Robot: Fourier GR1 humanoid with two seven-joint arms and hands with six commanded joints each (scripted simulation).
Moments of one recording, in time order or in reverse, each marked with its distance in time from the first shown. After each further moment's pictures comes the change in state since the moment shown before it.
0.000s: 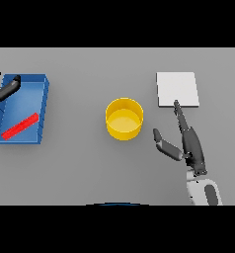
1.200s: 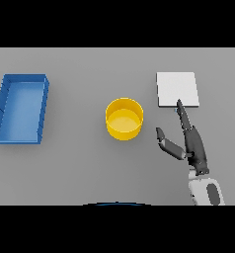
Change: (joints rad) left arm -0.157 -0.115 0.162 0.238 -0.079 0.165 0.064; right arm -0.006 -0.010 -0.025 0.020 -0.027 0.007 -0.024
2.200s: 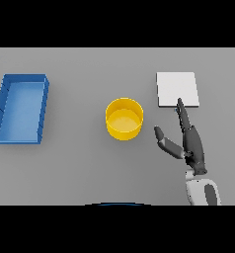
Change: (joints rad) left arm -0.823 -0.225 -0.144 0.677 -0.657 -0.504 -0.438; right arm 0.004 0.044 0.002 -0.029 -0.013 -0.022 0.030
